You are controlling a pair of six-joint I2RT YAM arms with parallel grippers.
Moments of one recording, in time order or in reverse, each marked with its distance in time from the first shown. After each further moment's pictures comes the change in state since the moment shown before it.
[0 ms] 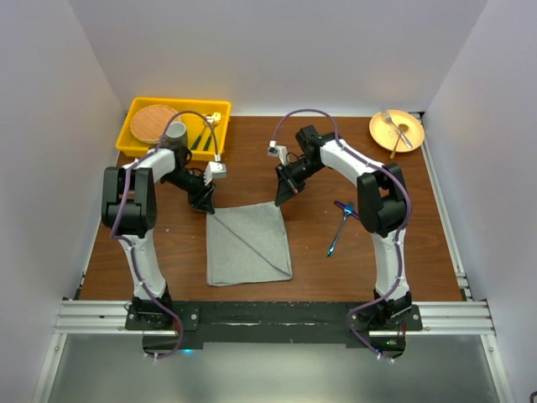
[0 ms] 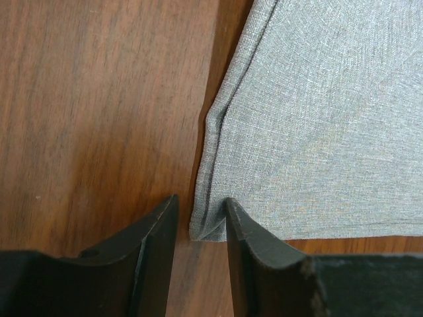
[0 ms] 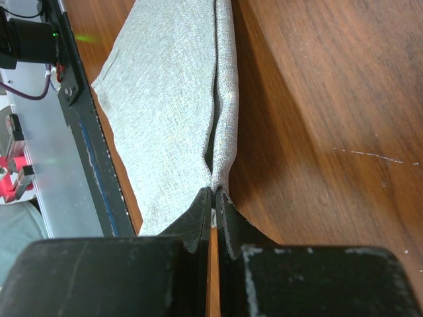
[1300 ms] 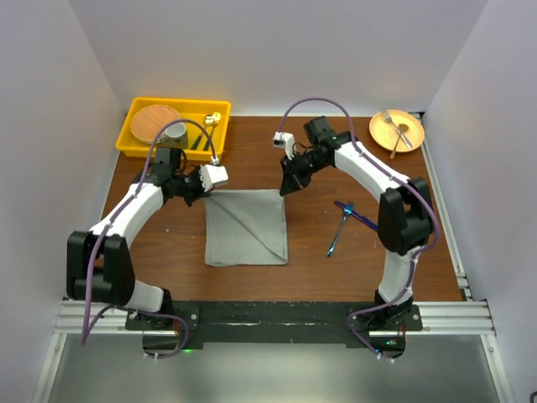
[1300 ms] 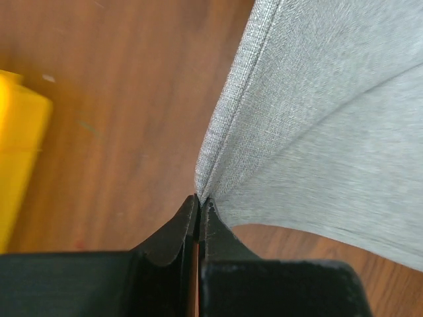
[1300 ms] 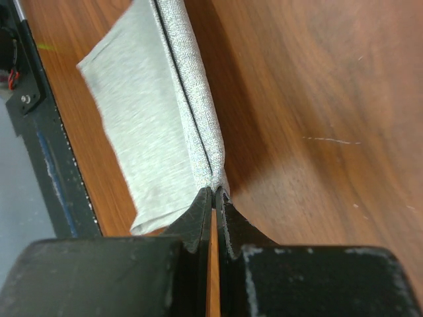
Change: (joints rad) left arm -0.086 -0.585 -0.421 0.473 -0.217 -0.182; right arm 0.006 -0.228 -0.134 0.131 0.143 0.002
